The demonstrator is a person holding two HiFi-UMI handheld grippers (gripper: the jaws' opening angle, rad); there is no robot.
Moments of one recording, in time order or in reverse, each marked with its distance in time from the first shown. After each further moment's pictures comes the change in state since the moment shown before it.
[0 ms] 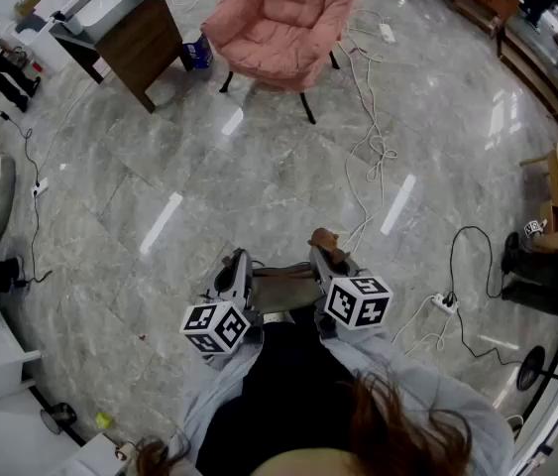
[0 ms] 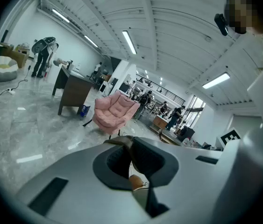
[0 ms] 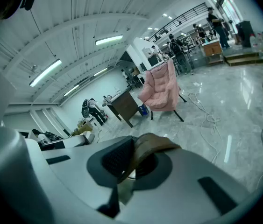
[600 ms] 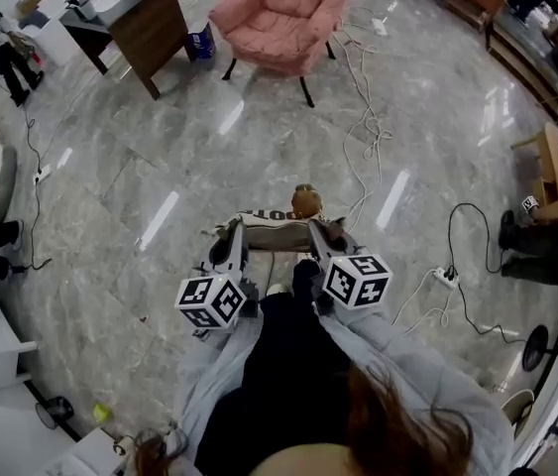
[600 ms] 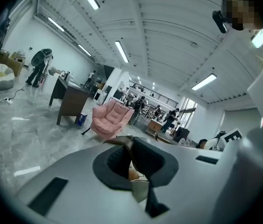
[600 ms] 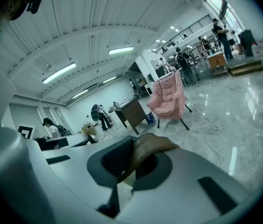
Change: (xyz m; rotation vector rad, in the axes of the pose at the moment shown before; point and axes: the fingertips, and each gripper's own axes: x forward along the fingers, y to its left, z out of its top) left arm -0.097 0.005 0.003 0.090 -0.084 -0.072; right arm -0.053 0.072 -0.047 -0.082 -0.162 0.039
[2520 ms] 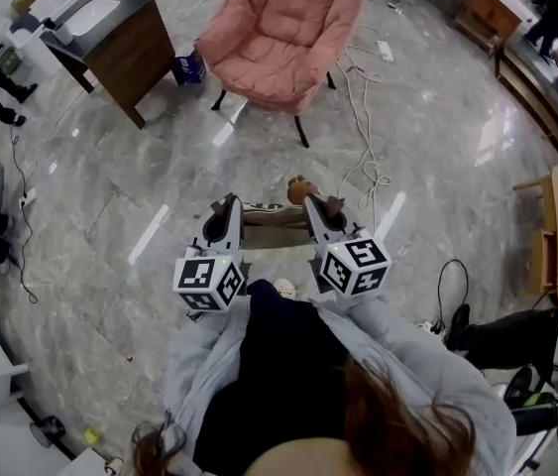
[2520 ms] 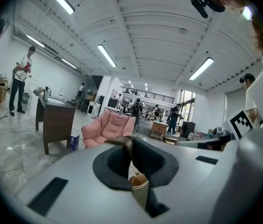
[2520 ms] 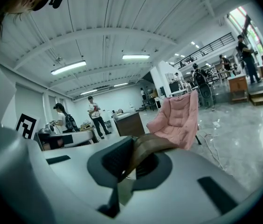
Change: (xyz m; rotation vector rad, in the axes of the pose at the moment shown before) left arm 0.283 0.020 0.102 0.224 -0.081 -0.020; right arm 0.194 -0.108 0.207 -0.260 -0.102 0.077
